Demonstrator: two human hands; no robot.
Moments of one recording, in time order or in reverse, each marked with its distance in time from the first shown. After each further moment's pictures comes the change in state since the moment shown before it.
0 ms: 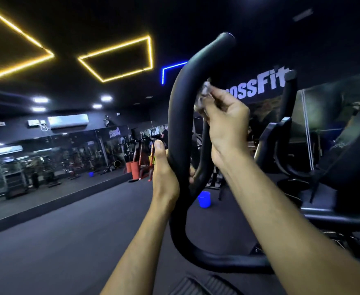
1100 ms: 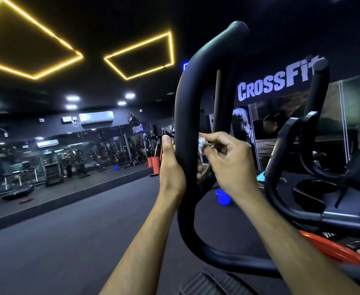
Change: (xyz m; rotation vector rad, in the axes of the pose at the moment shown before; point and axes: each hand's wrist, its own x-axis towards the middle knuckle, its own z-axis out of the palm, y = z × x) left_hand -0.002 0.004 0.005 -0.048 0.035 0.001; right_hand -0.059 0.021 -0.053 -0.472 -0.279 -0.044
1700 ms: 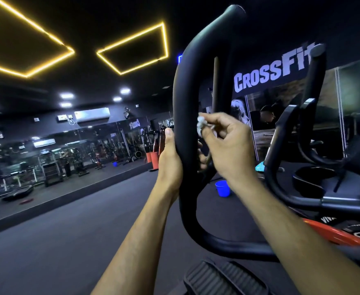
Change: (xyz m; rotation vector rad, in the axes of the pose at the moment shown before) left_hand -0.005 0.010 -0.007 0.067 -0.049 -0.115; right_hand 0.004 -0.012 0.006 0.009 0.090 -0.013
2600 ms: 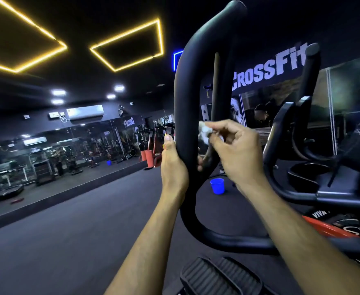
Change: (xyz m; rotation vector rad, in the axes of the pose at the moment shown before) left_hand 0.001 -0.027 0.001 0.095 0.169 0.096; right_hand -0.014 0.008 -0.010 -0.015 -0.014 0.052
